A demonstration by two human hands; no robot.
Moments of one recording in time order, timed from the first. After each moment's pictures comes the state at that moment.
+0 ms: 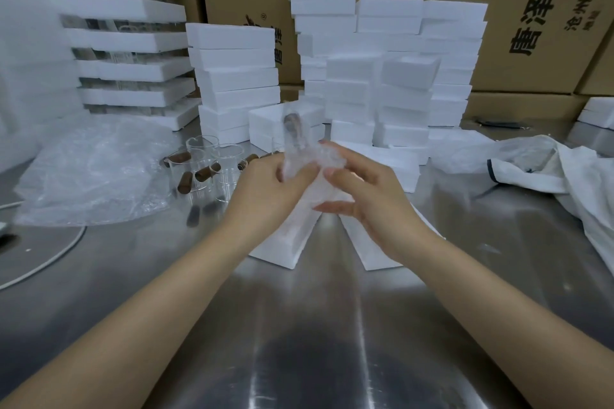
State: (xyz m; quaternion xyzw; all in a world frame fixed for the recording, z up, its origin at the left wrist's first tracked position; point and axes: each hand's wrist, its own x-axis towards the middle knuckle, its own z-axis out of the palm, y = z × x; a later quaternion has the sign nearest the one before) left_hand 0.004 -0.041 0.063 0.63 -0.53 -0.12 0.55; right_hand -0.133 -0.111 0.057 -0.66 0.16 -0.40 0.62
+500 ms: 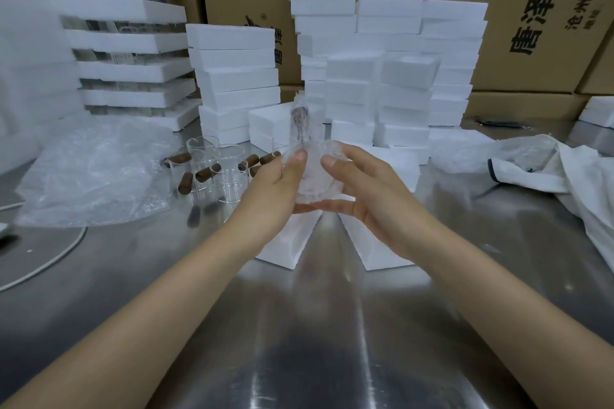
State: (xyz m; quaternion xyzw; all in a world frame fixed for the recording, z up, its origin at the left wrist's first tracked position) left_hand -0.001 -0.041 0.059 0.57 -0.52 -0.26 0.57; right_hand -0.137 -0.109 0.066 -0.68 0.15 -0.35 0.63
